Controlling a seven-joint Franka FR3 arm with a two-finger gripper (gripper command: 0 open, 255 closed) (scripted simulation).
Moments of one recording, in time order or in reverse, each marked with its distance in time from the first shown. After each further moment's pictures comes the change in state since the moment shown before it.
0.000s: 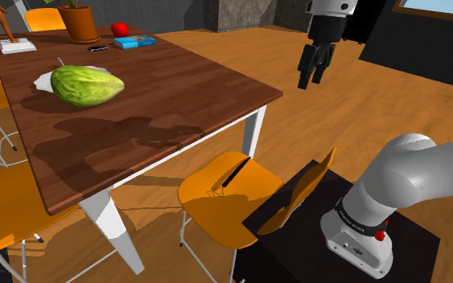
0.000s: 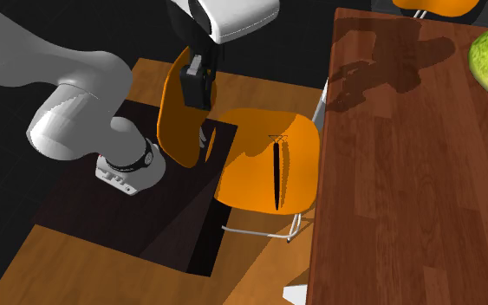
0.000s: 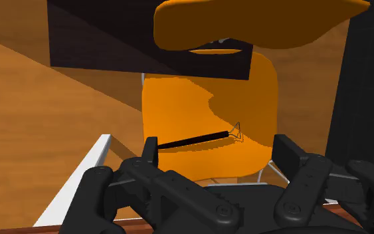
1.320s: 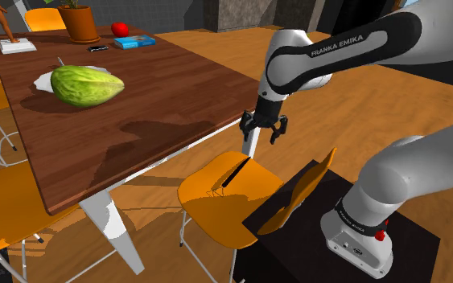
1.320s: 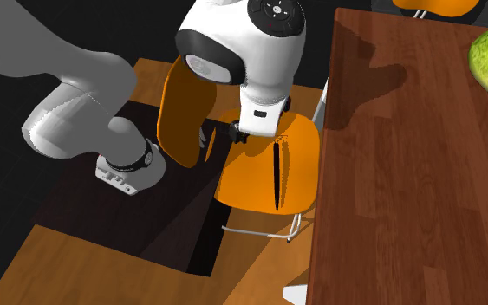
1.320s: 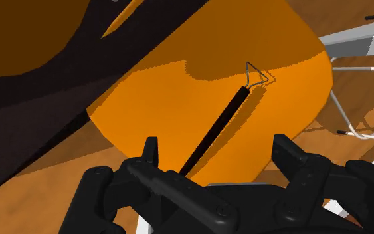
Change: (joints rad) arm -0.140 0.259 0.333 -0.370 0.274 0.683 0.706
